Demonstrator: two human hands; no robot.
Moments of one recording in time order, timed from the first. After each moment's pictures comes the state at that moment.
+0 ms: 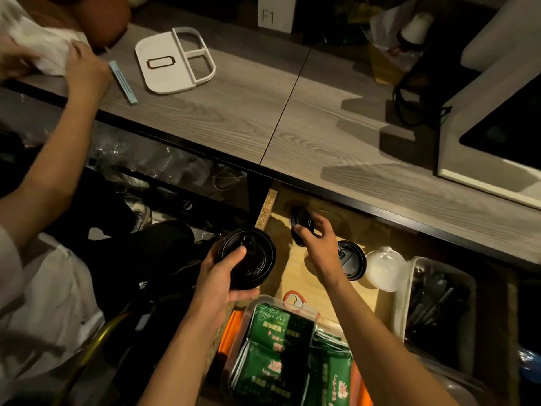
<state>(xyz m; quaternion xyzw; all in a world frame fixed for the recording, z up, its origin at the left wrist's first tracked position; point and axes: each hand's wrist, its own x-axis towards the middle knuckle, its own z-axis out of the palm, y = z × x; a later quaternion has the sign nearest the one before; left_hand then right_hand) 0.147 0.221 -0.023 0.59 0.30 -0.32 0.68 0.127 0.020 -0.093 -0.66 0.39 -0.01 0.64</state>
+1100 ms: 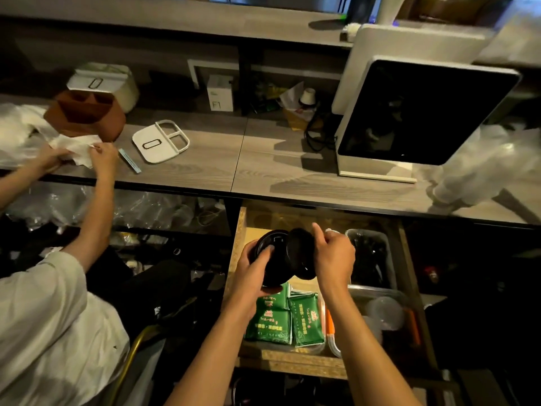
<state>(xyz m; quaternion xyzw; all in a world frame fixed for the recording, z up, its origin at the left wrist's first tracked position) 0.031 0.217 0.131 0.66 0.07 -0.38 0.65 -0.023 0.084 0.140 -0.74 0.53 -0.18 0.37</state>
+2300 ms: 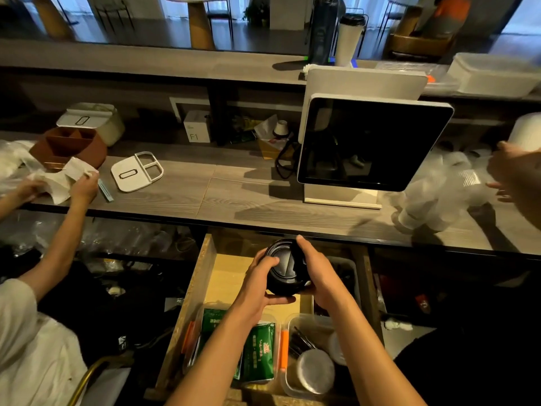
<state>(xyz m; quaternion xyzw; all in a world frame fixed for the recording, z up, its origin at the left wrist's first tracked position) -0.029 0.088 0.160 0.60 0.04 -0.42 0.68 -0.081 -0.027 0.170 -0.59 0.41 0.00 0.70</state>
